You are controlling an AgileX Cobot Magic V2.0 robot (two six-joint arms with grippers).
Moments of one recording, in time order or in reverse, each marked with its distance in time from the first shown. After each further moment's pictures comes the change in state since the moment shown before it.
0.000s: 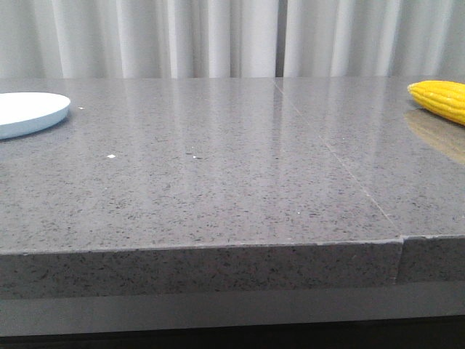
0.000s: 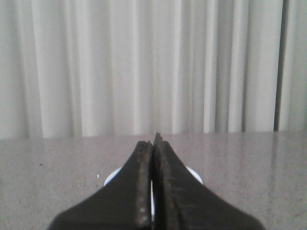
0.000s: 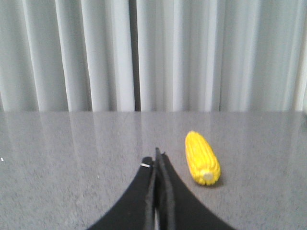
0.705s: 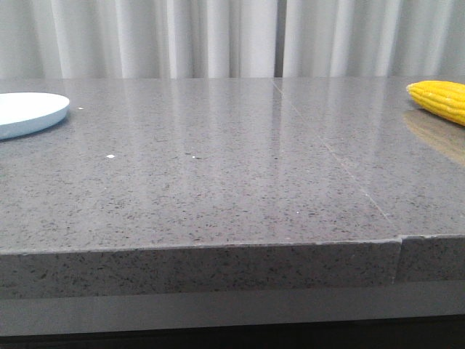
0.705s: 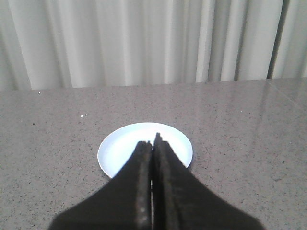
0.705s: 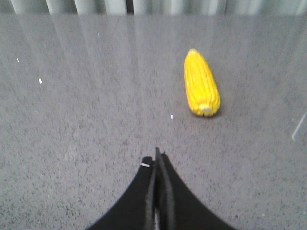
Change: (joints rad) left arm 0.000 0.402 -0.428 -0.004 0.382 0.000; right arm 0.000 0.496 -0.410 0.000 0.430 0.000
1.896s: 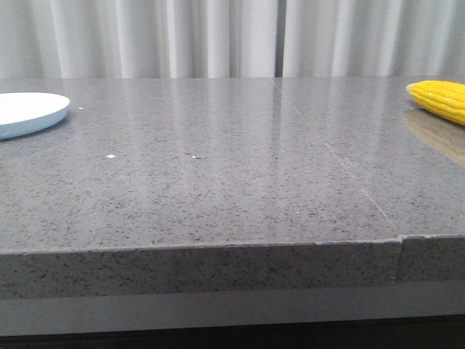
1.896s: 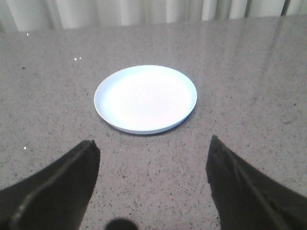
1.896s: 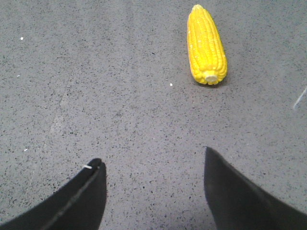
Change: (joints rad) left arm 0.000 0.109 0.000 0.021 0.129 0.000; right arm 0.000 0.120 0.000 -0.004 0.020 -0.022
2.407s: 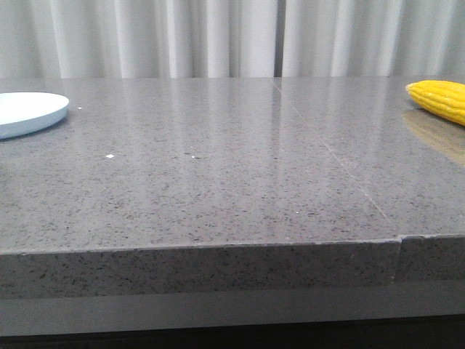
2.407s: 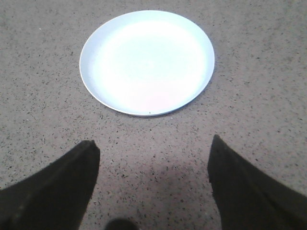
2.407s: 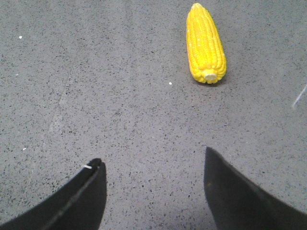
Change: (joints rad) left arm 0.014 0.467 -0.211 0.024 0.048 0.000; right arm 0.000 0.000 0.000 -0.002 0.003 0.000
